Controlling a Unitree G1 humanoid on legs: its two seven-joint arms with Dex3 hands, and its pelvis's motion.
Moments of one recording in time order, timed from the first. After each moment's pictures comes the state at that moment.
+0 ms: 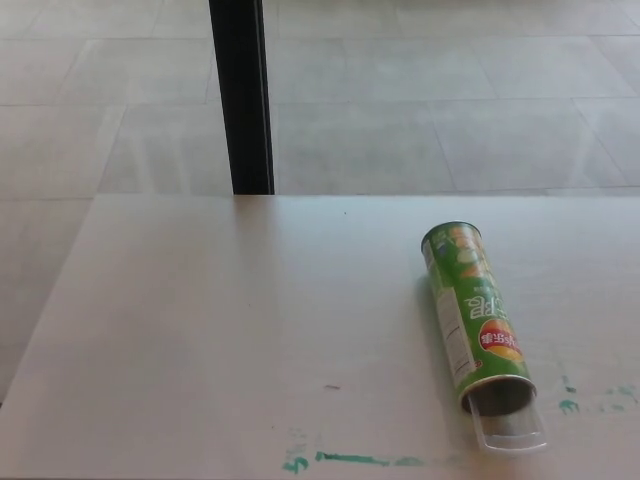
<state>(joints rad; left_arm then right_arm) -0.07 0.66 0.19 1.25 0.02 -0.04 -0.22 0.34 -0.53 -0.53 0.84 0.07 -0.16 0.16</state>
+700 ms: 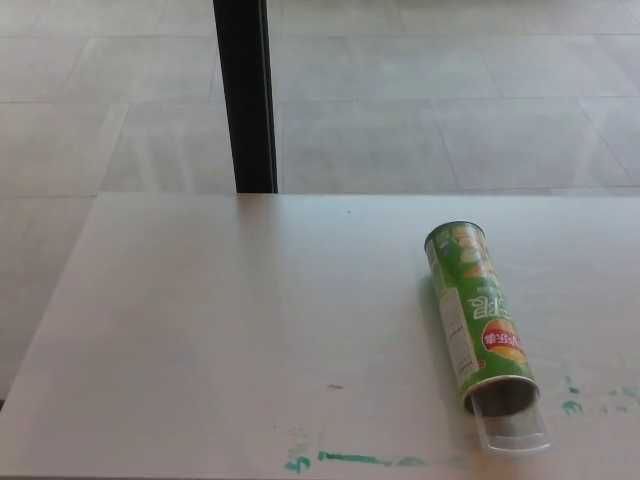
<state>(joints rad) -0.09 0.65 0.21 1.27 0.02 -0.04 -0.26 0.28 -0.57 -0.76 0.28 0.21 -0.16 0.13</state>
